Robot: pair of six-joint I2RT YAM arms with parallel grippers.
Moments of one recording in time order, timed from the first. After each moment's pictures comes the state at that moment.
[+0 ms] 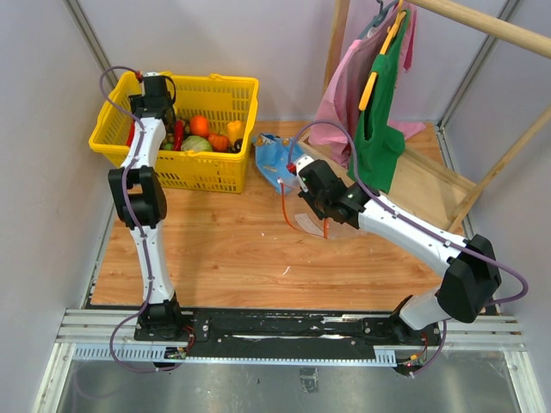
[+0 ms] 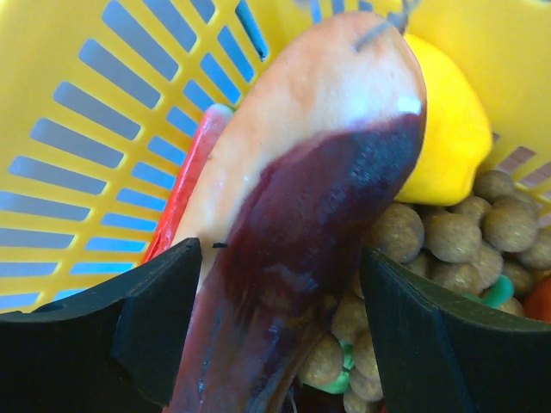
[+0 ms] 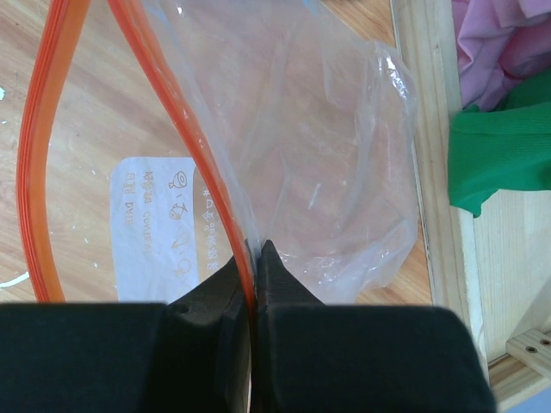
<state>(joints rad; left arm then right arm) 0.09 2.28 2.17 -0.45 -0.49 -0.03 0.78 1.47 1.22 -0.63 0.36 -0.06</state>
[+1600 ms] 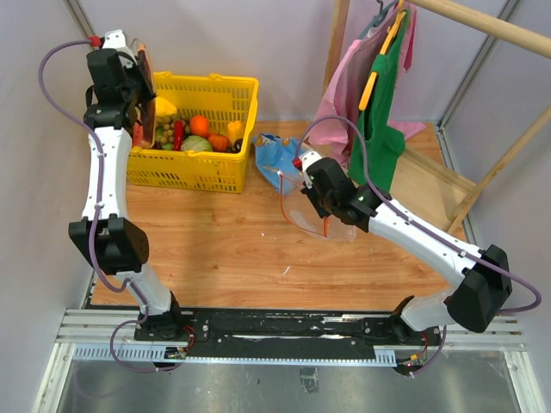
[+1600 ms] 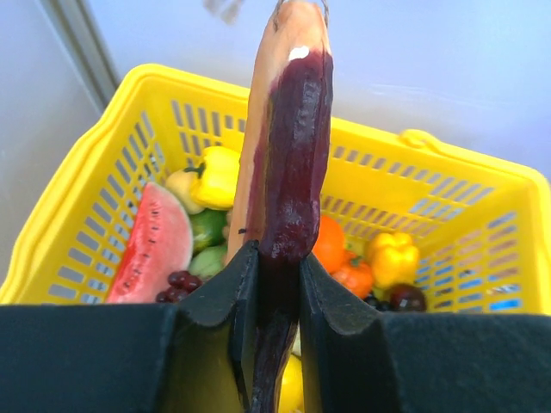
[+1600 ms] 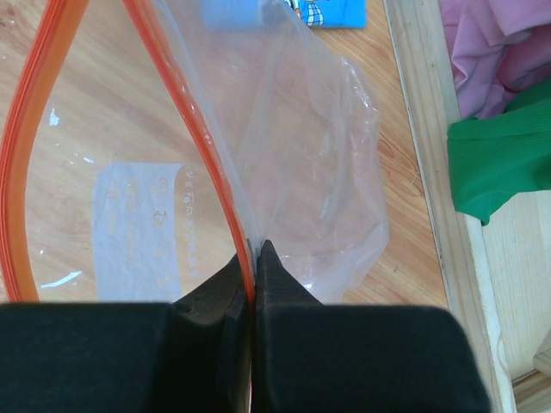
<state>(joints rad) 0.13 1.76 1.98 -0.46 -0.02 -0.11 0.78 1.39 1.21 -0.61 0.31 -0.03</state>
